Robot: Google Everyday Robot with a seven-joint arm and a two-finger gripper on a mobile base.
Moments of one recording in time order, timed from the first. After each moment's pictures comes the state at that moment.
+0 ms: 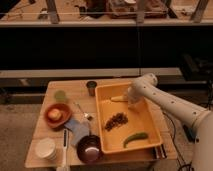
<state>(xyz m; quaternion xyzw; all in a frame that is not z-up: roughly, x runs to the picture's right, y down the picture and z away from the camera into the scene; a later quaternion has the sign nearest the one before) 0.152 0.074 0.924 -0.17 -0.13 -0.17 0.96</state>
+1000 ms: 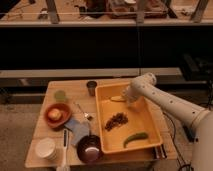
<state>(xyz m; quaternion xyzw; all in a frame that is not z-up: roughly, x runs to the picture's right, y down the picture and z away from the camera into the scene) 0.141 0.061 0.928 -0.16 -0.14 -0.17 0.96</state>
